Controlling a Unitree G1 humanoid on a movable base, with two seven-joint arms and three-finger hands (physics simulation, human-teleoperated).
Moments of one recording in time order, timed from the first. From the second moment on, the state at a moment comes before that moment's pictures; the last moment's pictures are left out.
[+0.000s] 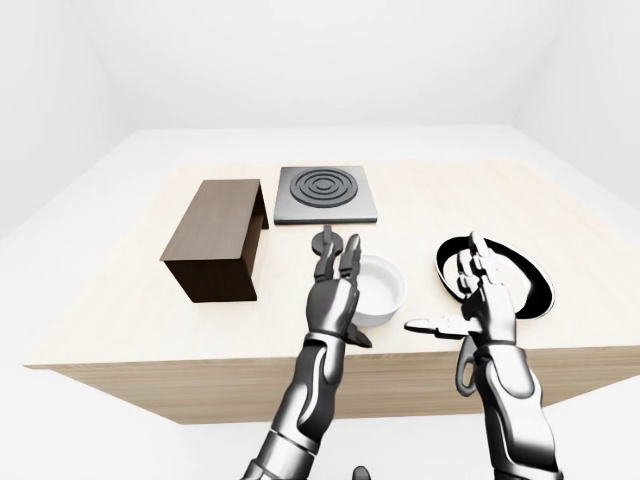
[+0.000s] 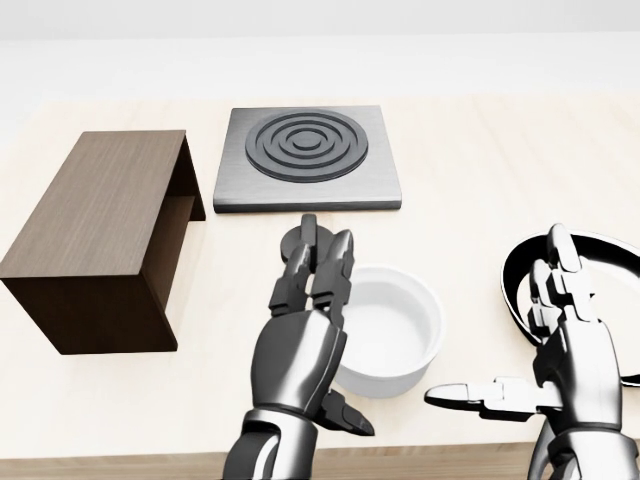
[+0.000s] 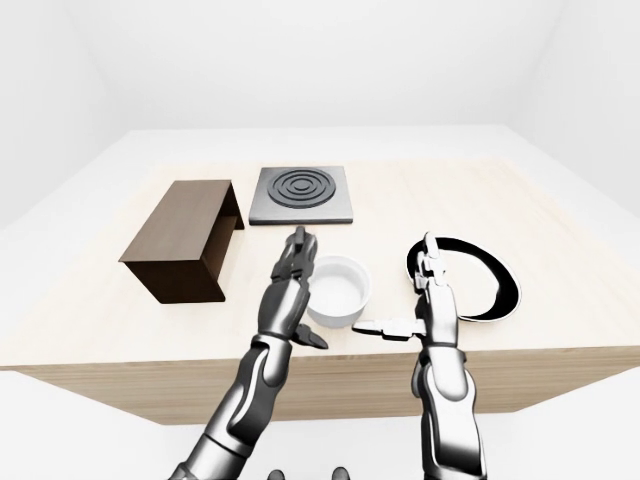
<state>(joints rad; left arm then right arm) -0.16 -0.20 -0.38 0.18 1.01 0.09 0.22 0.08 -0.05 -0.20 -0.27 0.00 0.08 0.08</state>
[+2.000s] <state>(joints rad) -0.46 -0.31 -0.30 0.83 1.30 0.09 0.39 0.07 -0.07 -0.26 -0.33 0.06 0.09 0.09</state>
